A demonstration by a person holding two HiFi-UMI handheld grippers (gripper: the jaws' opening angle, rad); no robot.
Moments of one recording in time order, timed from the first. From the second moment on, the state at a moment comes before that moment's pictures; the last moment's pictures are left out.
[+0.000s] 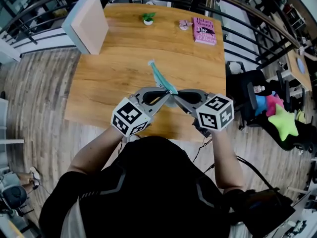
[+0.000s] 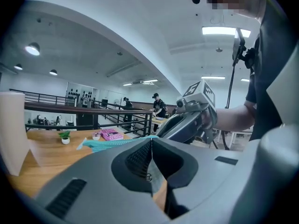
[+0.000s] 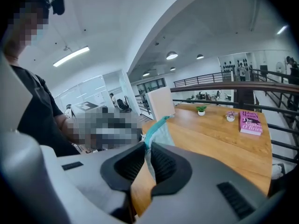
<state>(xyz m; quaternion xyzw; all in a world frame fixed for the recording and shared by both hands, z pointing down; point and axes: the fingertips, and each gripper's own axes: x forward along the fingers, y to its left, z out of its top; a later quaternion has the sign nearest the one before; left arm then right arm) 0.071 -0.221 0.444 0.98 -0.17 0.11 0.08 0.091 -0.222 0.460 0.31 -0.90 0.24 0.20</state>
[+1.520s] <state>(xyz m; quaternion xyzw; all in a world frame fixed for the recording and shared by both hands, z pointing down) -0.011 -0.255 0.471 0.93 -0.29 0.16 0.18 0.104 -0.200 0.500 0.26 -0.90 0.24 0.26</state>
